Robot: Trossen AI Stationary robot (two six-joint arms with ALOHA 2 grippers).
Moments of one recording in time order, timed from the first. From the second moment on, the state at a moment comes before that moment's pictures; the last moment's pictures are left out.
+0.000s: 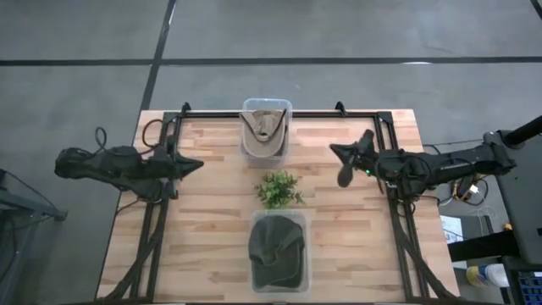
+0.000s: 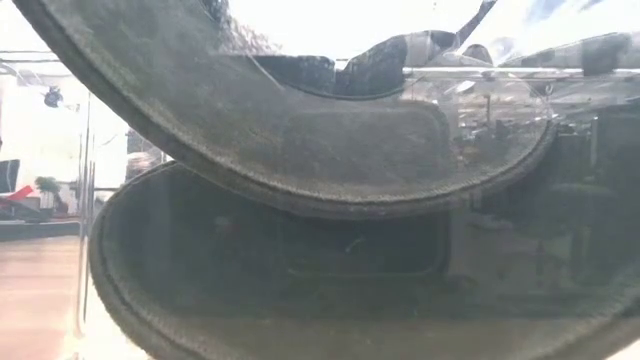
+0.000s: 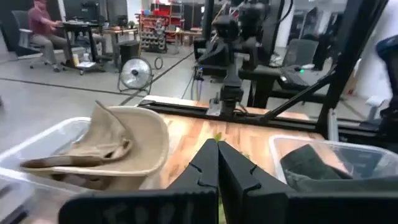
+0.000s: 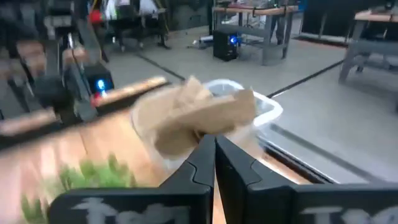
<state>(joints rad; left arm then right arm) -0.21 0.40 0.58 -0.31 -0.37 -0.10 0.12 0.81 0.62 -0.05 0.69 0.24</state>
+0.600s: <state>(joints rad) -0.21 0.22 0.33 -0.11 -0.35 -0.06 0.12 0.38 0.20 0.22 0.13 0.06</state>
